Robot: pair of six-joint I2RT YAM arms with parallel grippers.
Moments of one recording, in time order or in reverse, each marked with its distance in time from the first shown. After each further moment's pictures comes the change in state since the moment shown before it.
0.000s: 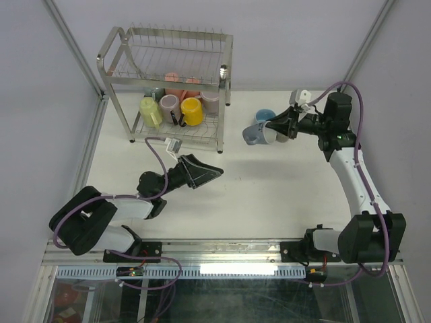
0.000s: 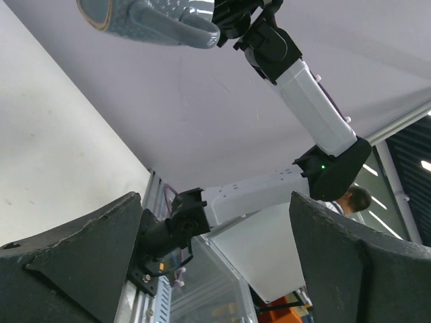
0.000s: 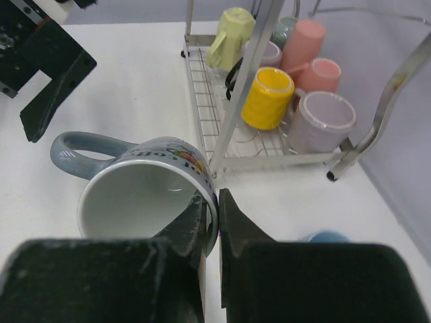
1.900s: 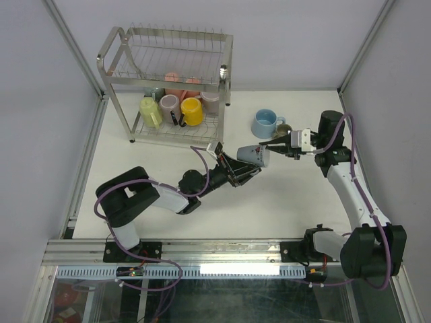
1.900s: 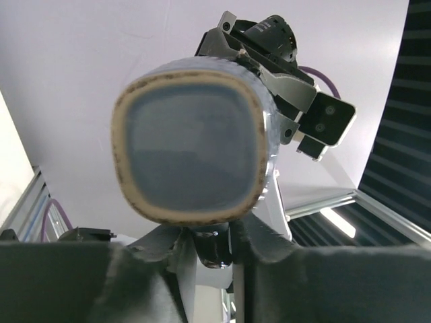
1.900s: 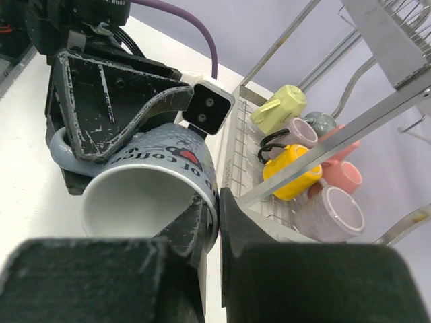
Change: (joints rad) left arm -0.329 0.401 0.336 0.018 -0.397 -0.429; right arm 0.036 -0.108 -0.195 -0.006 -0.328 -0.499
